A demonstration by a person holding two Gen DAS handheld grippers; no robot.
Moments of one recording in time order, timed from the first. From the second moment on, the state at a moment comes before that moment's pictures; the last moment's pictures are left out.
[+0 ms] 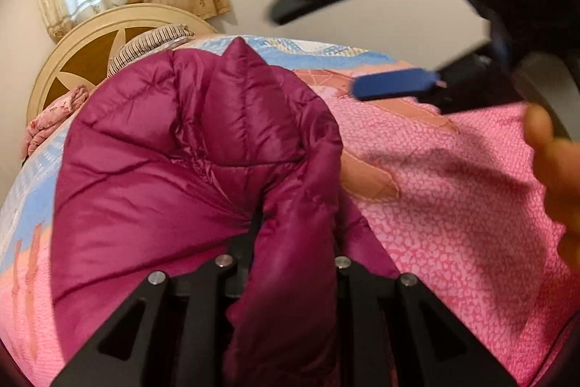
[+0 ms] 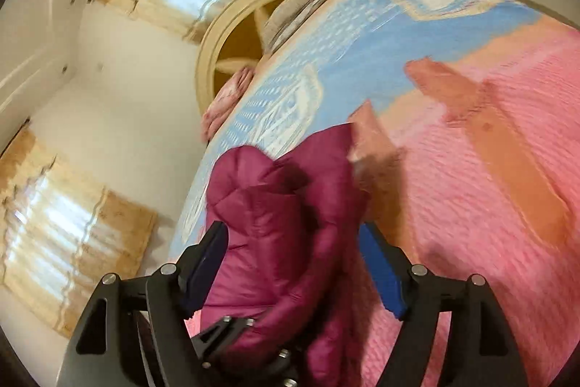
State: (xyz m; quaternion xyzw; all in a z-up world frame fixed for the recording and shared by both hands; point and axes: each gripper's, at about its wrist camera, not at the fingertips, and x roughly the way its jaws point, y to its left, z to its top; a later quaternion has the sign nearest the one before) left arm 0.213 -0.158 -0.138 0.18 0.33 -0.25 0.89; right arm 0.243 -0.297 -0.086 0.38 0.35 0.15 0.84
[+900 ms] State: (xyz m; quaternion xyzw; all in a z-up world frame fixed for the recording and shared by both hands) left arm 0.305 -0.019 -0.052 -0.05 0.34 -0.20 0.92; right arm 0.324 -0.249 -0.139 0.20 0.44 0.14 0.87
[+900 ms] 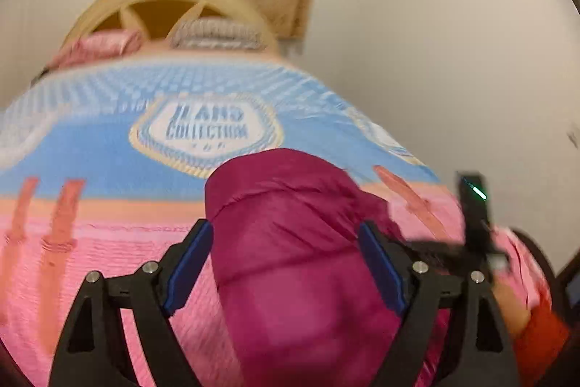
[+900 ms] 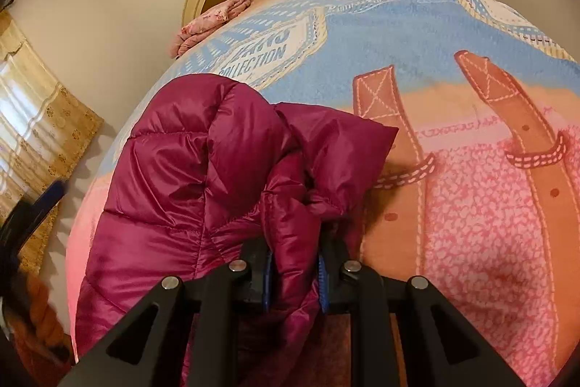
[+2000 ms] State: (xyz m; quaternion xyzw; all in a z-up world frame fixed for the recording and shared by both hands) left arm 0.341 -0.084 -0.137 0.09 0.40 -0.11 0.90; right arm 0.199 -0.204 -0.062 0.15 0.38 0.15 0.90
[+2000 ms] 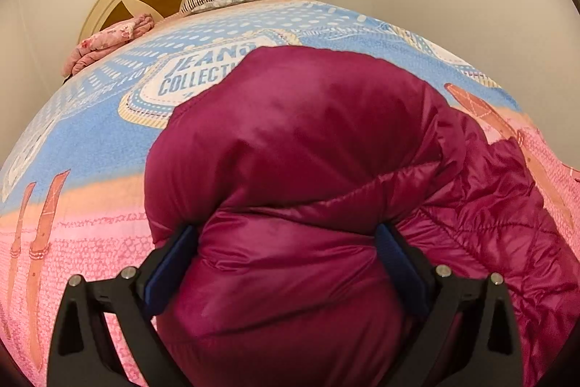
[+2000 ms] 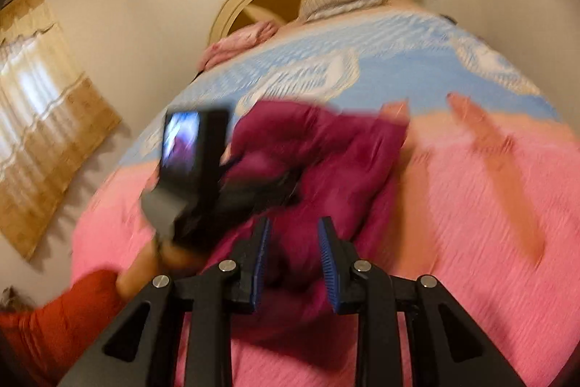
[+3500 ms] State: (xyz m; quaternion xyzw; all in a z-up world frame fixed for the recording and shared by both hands) left arm 0.408 -0.038 -0.139 0.00 0.42 -0.03 0.91; right arm 0.387 -0.216 -0.144 0.13 0.42 0.09 0.89
